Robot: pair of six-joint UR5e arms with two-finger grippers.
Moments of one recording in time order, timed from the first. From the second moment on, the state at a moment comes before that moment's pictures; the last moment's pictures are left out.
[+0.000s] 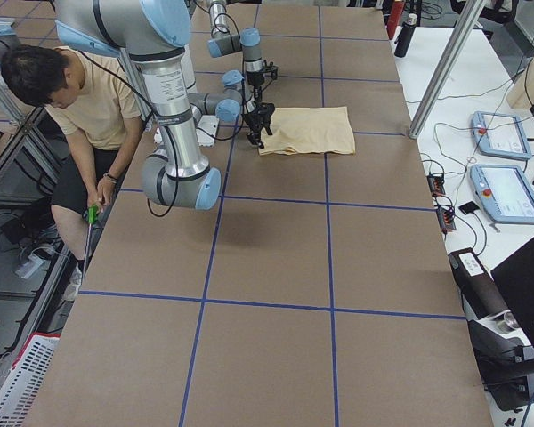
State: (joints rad) left arm -0.29 -1.99 -1.81 -1.96 -1.66 -1.44; right arm 0.20 -1.07 1.78 -1.52 1.28 1.85
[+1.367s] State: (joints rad) left arm -0.29 -1.99 -1.87 -1.96 -1.67 -1.43; right arm 0.21 -1.06 1.85 -1.54 1.28 1.87
